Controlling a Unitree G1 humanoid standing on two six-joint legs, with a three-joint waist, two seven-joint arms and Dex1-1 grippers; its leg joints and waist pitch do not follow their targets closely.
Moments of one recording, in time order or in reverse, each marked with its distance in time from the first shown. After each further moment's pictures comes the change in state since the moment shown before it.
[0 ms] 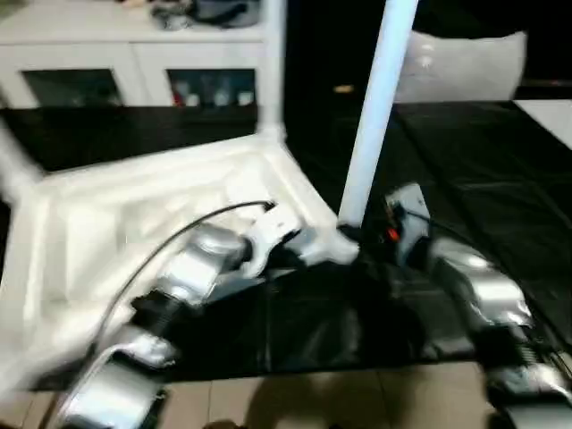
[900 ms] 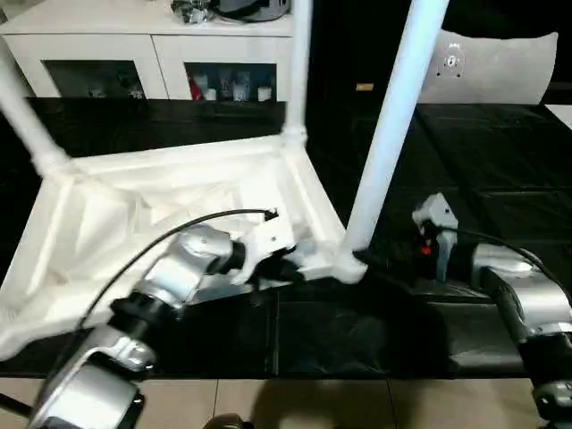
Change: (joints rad) left arm 0.046 0.215 -0.104 -0.063 -0.028 -0.276 -0.378; right arm 0.130 -0.288 0.085 -0.116 0.037 -0.097 0.537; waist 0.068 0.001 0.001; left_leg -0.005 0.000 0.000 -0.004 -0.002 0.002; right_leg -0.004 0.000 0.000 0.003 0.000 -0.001
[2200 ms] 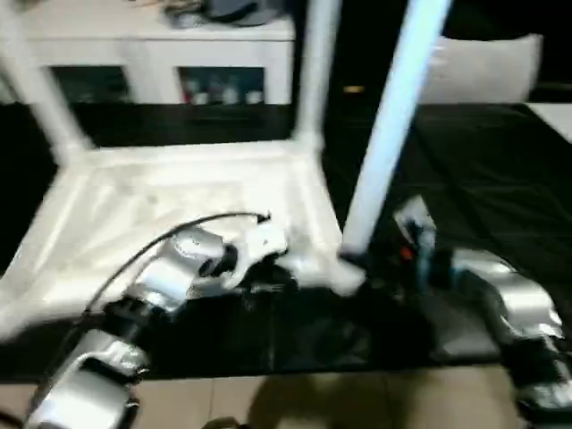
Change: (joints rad) left arm 0.000 -0.082 0.044 0.003 0.025 0.135 0.137; right arm -0.052 0.152 -0.049 -0.022 0.035 0.202 -0.236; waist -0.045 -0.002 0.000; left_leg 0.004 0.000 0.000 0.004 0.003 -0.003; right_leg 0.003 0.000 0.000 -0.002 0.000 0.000
